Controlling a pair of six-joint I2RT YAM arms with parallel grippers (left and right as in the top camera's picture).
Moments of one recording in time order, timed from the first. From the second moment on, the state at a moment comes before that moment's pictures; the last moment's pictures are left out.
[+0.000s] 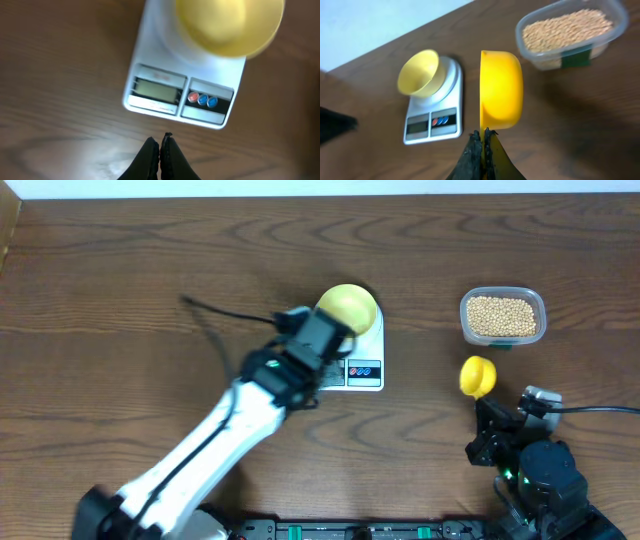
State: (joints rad) left arm -0.68 1.47 1.12 -0.80 -0.16 -0.87; right arm 0.53 0.33 0.55 -0.72 0.29 0.62
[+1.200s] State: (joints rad) left arm -0.75 1.86 1.12 -0.47 -0.14 -0.85; right arm 0.51 0.33 0.55 -0.75 0.33 0.62
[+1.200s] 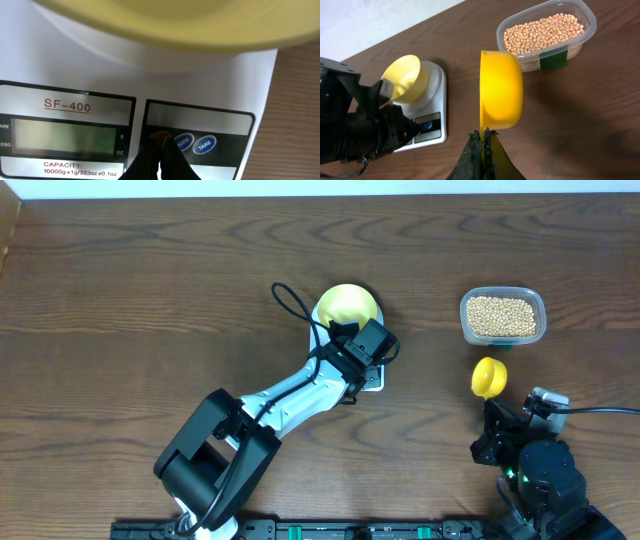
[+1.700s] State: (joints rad) left arm -0.75 1.86 1.12 -0.46 -0.19 -0.85; right arm 0.51 0.33 0.55 -0.75 0.33 0.62
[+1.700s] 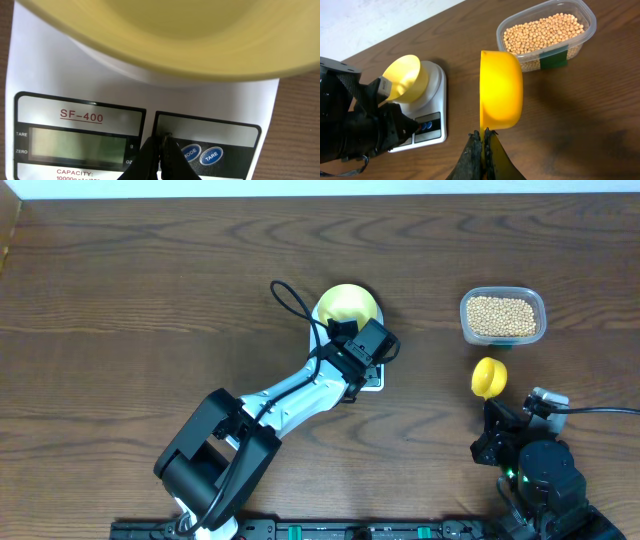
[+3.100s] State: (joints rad) left arm -0.75 1.62 1.12 -0.60 -0.11 -0.75; right arm 0.51 0.33 0.55 -0.75 0.33 0.62
